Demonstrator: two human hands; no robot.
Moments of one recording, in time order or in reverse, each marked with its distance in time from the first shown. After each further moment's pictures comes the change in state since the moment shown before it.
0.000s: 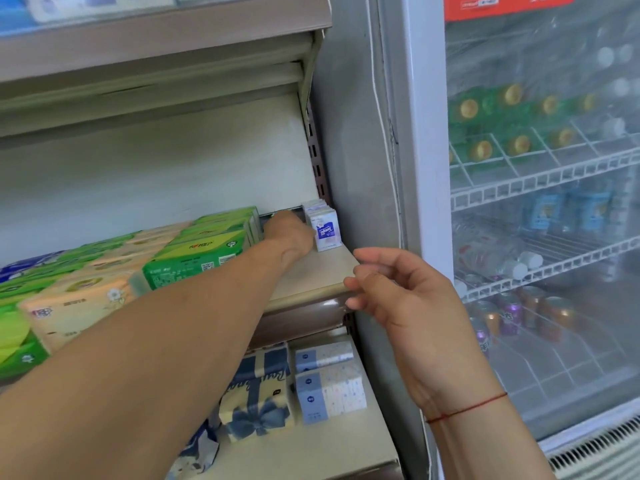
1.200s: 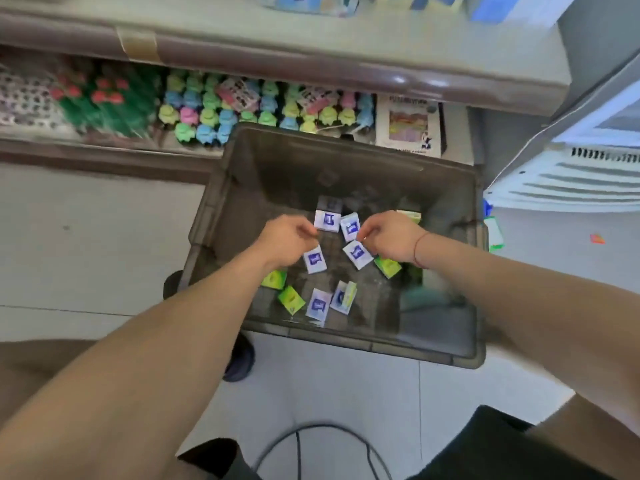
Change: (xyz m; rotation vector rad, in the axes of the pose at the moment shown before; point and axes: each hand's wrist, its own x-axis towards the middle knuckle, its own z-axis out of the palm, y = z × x) left_hand -0.494 -0.514 -0.029 -0.103 -0.658 -0.534; right_hand -0.326 0.354 0.017 -1.307 -0.832 0.846
